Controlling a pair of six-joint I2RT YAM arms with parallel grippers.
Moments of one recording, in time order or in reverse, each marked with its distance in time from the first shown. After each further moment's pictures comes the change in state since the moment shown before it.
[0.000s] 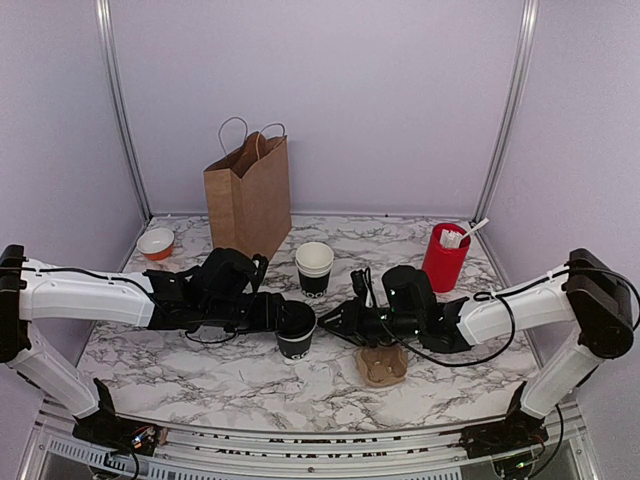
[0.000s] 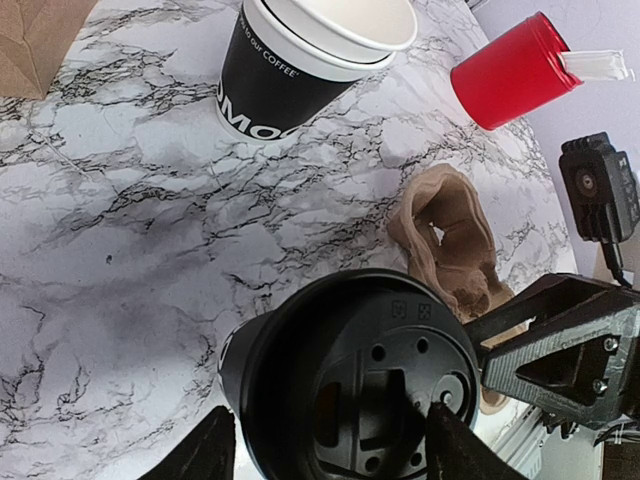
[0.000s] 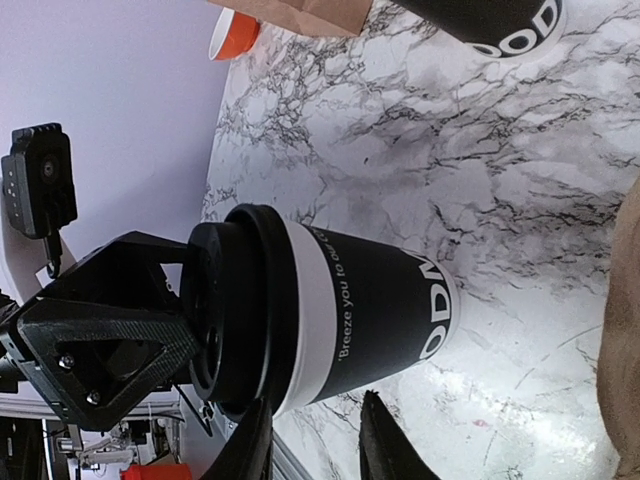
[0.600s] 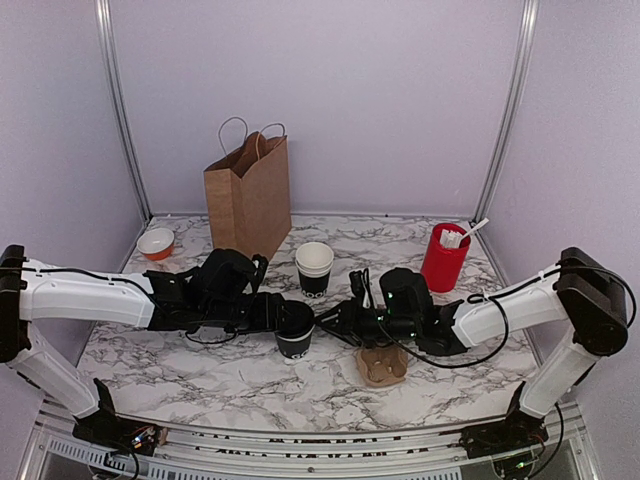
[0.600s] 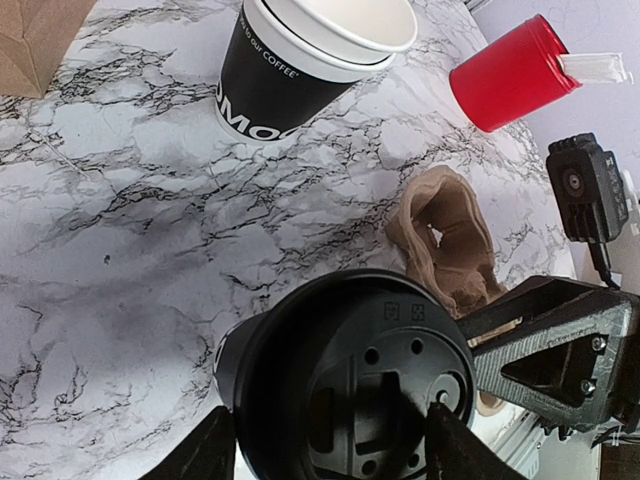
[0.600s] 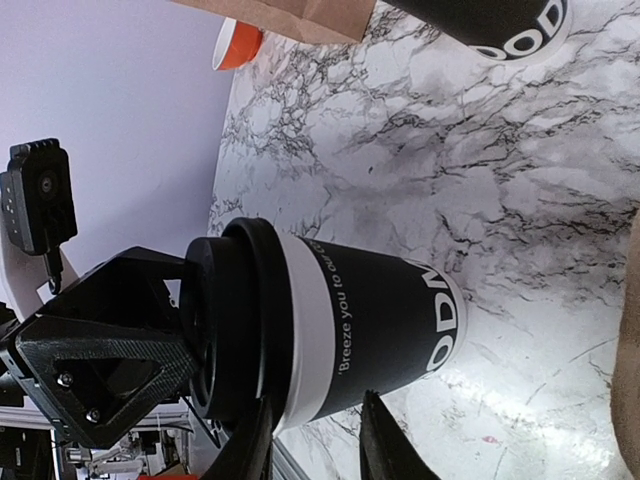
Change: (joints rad) left arm -0.001 0.000 -0.006 0.013 0.000 -0.010; right arm 0.010 0.048 -0.003 0.078 0.019 0.039
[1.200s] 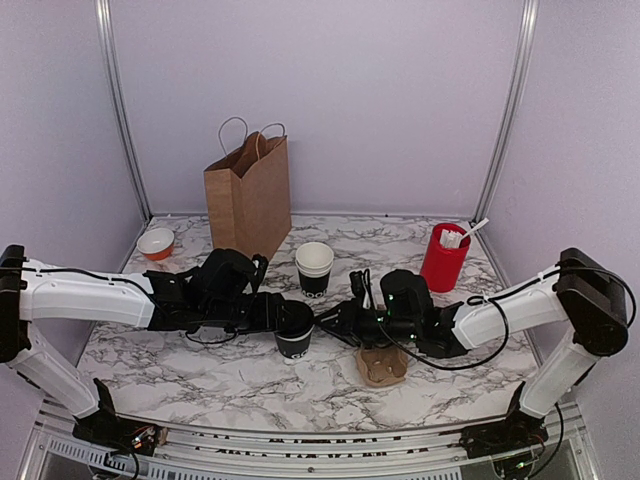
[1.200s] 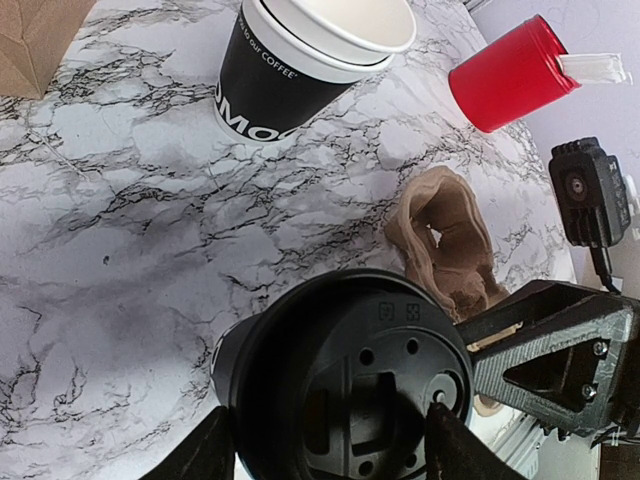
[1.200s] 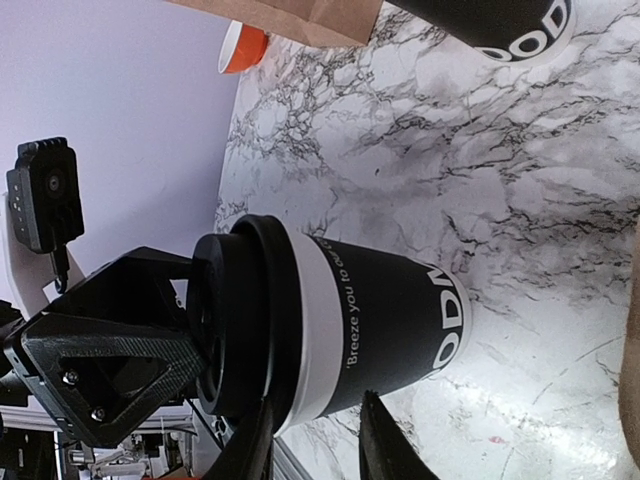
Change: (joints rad) left arm 0.000 0.000 0.000 0.002 0.000 0.000; right arm 0.010 -0.002 -0.012 0.026 0.017 0.011
